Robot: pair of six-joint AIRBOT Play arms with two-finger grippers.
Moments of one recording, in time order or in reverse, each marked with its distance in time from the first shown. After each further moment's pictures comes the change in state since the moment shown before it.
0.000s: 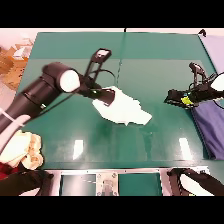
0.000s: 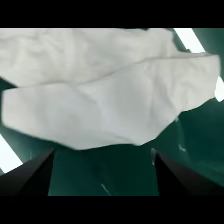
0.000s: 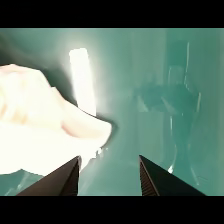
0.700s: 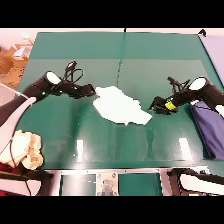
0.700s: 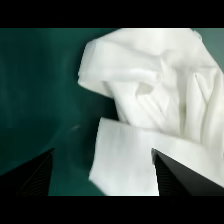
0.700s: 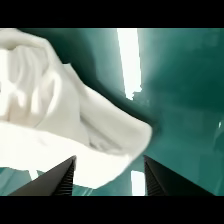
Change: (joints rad) left arm 0.397 -0.317 -0.168 -0.623 0.311 0.410; right arm 0.006 -0.289 -0.028 0.258 -0.005 -0.185
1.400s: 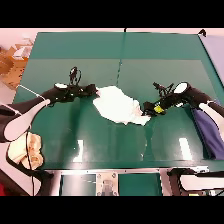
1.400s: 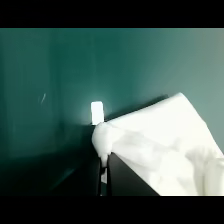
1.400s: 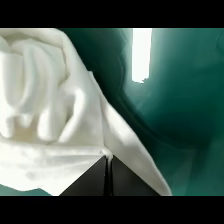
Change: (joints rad) left arm -0.018 -0.212 -0.005 -0.554 0.241 0.414; right arm 0.084 -0.138 -0.005 0.067 -0.071 -0.107
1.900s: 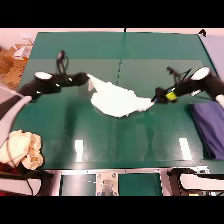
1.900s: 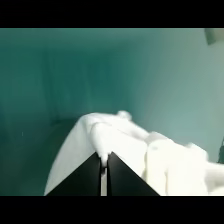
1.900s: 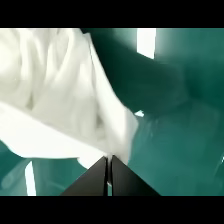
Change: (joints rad) left arm 0.116 0.266 0.000 0.116 -0.129 0.002; right arm -0.129 0.080 0.225 -0.002 0.157 -0.002
